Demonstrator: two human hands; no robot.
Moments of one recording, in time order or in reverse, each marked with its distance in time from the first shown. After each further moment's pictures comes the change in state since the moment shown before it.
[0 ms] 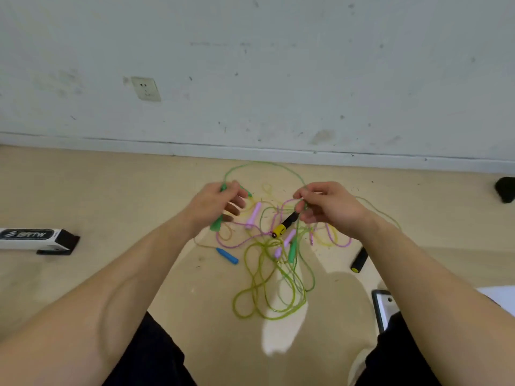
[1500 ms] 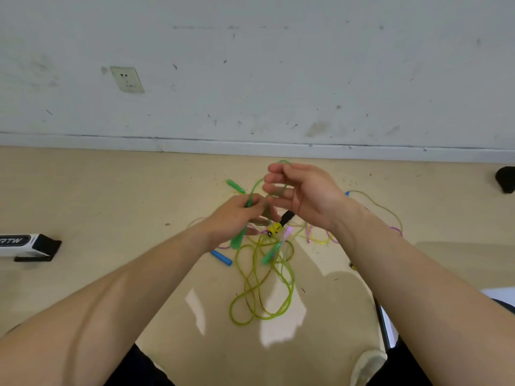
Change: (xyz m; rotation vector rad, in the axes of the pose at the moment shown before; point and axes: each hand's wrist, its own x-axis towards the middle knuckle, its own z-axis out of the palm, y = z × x) left_hand 0.009 -0.005 0.053 0.041 -0.280 -0.021; right_hand 0.026 -0.020 0.034 0.586 -0.039 0.032
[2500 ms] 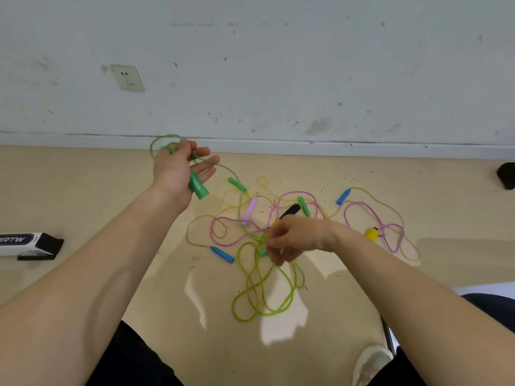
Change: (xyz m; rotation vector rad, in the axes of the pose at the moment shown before) left_hand 0.002 0.025 -0.077 -0.697 0.636 0.108; right_hand -0.001 0.057 -0.027 -1.053 -0.369 0.344
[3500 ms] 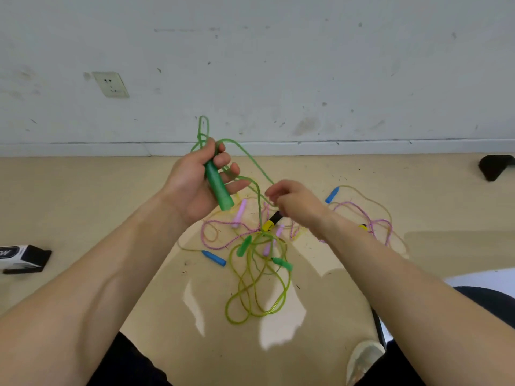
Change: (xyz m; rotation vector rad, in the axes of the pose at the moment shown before) left_hand -0.046 0.003 0.048 -0.145 -0.386 -0.254; right_hand -0.017 -0.019 -0.020 0.333 0.653 -0.090
